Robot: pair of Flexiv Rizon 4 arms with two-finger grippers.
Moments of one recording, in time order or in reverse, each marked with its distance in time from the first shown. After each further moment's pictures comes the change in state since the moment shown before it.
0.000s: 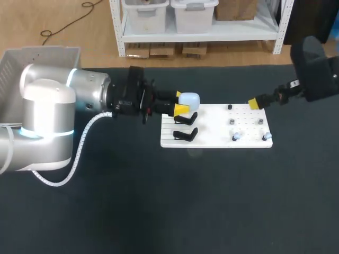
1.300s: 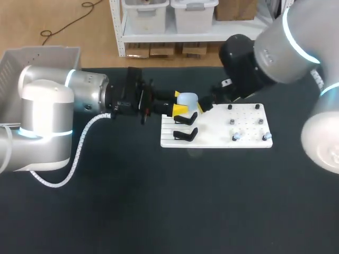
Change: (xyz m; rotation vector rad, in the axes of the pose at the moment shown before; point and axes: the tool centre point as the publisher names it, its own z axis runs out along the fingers) left arm 0.001 0.000 -0.003 -0.009 -0.006 0.024; right arm -0.030 0.073 0.064 0.103 0.170 0.004
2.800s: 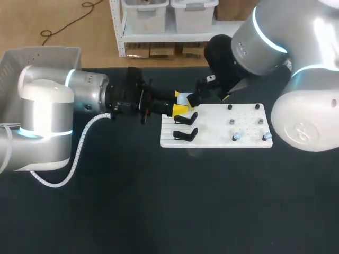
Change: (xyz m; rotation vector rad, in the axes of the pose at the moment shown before) left arm 0.000 0.000 0.000 0.000 0.000 0.000; right arm -0.020 -0.010 0.039 0.014 0.062 0.038
